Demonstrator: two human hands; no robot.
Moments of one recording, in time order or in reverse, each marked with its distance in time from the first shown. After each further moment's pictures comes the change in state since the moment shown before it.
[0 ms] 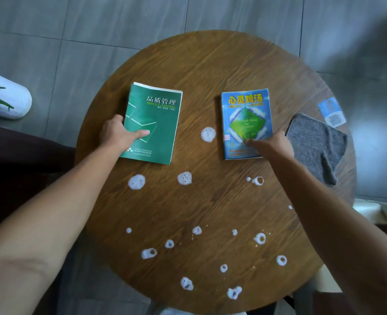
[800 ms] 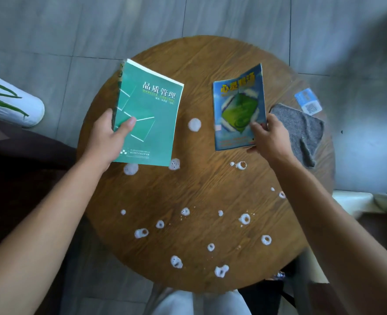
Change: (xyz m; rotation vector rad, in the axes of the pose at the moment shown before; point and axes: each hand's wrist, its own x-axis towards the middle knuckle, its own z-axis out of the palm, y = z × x) left_hand -0.159 0.022 -0.044 -0.443 -0.015 0.276; right_hand -0.084 0.039 -0.055 0.490 -0.023 -0.390
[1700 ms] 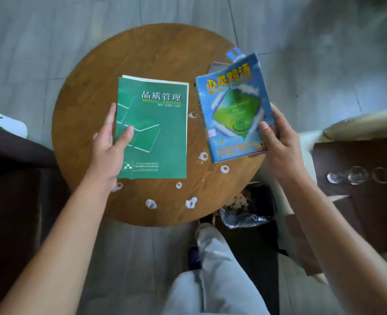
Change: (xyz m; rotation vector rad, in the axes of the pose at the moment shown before) left_hand -0.245 0.006 0.092 -0.449 -0.143 0.150; right_hand -0.259 0.131 -0.142 0.451 0.139 -0.332
